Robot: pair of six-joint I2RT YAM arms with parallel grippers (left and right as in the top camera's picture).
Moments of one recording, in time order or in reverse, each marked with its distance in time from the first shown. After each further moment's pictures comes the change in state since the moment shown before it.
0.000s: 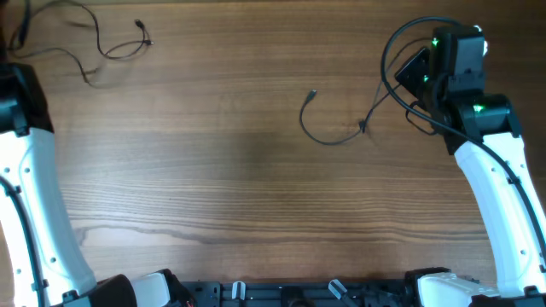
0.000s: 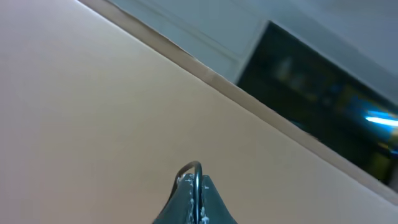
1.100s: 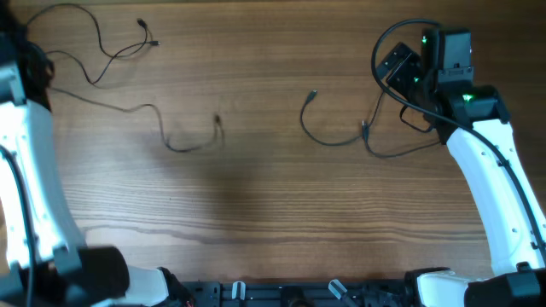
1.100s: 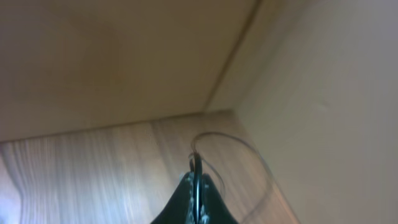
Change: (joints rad) left arm 0.077 0.154 0.006 -0.851 -0.863 0.086; right arm 0.000 0.069 0.000 -0.016 -0.043 -0.026
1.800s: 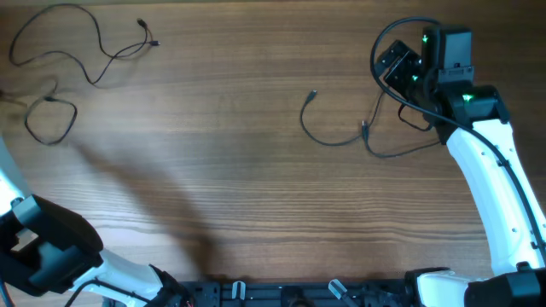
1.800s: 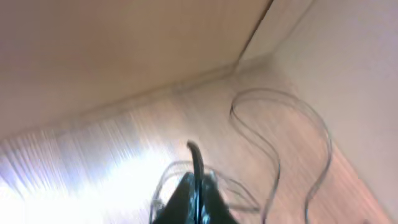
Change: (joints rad) left arm 0.286 0.188 -0.002 -0.039 0.415 0.159; right arm 0.000 0.000 0.000 0.033 -0.053 0.000
